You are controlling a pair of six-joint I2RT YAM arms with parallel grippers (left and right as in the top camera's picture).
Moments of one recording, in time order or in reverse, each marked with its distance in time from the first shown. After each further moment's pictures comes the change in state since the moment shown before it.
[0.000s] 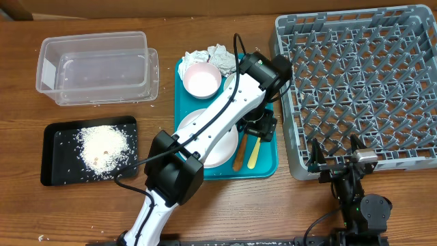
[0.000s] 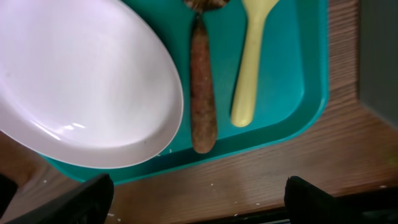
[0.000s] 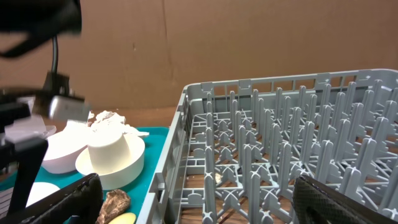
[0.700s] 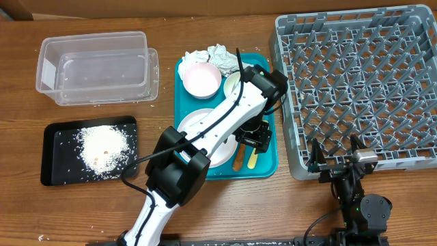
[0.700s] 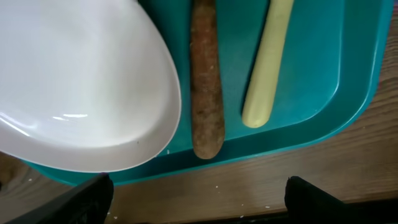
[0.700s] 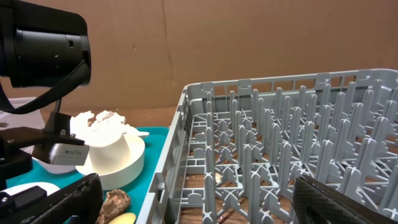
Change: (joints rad) left arm -0.018 0.000 -0.154 0.071 0.007 -0.009; right arm 0.000 0.000 0.000 0.000 0.000 0.000
